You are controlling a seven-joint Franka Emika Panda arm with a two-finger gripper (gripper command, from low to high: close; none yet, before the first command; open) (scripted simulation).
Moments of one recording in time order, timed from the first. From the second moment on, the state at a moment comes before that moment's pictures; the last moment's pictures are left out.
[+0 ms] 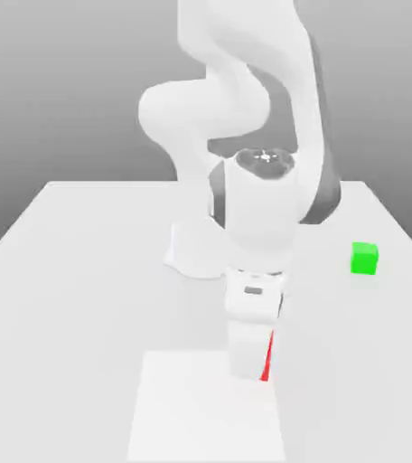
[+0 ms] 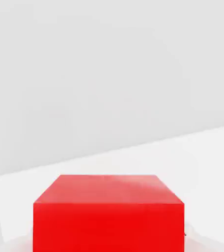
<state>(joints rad) 0.40 0.06 -0.21 -2.79 0.04 2.86 -0.42</state>
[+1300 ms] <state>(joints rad) 1.27 -0.16 0.32 -2.89 0.31 2.71 -0.76</state>
